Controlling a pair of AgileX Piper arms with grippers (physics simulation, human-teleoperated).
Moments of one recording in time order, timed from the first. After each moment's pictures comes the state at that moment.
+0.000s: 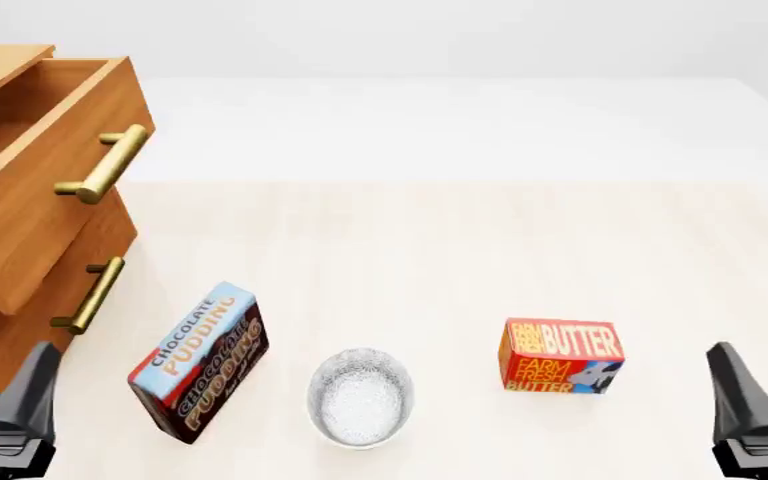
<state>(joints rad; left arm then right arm) 0.00 0.00 0.00 0.00 0.00 0.00 0.00 0.00 0.00 0.00</state>
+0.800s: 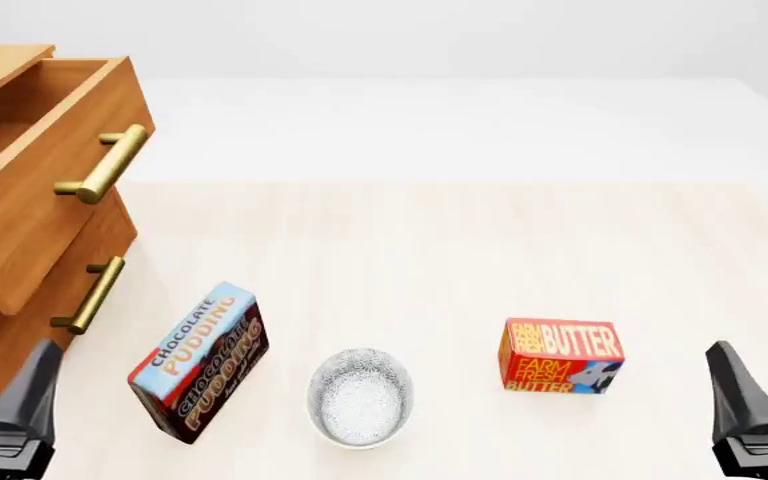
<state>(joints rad) -0.02 0.00 -0.02 0.01 0.03 0.00 0.01 0.00 0.00 0.00</state>
